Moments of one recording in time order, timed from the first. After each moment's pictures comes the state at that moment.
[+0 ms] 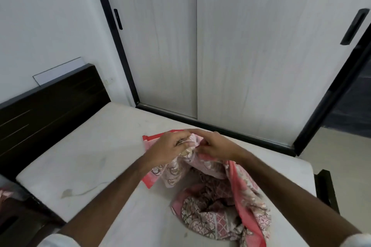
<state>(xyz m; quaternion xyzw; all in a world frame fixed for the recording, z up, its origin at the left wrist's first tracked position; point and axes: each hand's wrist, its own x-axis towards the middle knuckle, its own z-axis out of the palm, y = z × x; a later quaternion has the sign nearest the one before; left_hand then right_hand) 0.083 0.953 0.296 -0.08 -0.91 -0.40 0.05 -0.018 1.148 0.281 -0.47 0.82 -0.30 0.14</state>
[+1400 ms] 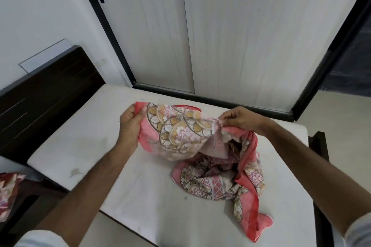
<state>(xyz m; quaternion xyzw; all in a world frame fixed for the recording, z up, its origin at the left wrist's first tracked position) 0.102 0.947 0.274 0.22 -0.65 -0.70 0.20 -0.043 1.265 0.250 -0.27 0.75 -0.50 0.34</state>
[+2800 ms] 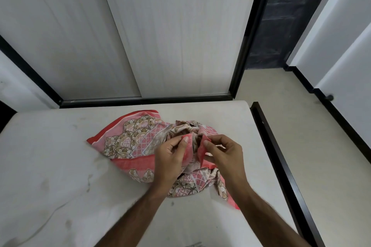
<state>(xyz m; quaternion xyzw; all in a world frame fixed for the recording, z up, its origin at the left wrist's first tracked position) 0.123 1.041 0.214 -0.03 -0.76 -0.64 0.07 0.153 1.194 0.245 0.16 0.65 -0.74 -0.05</state>
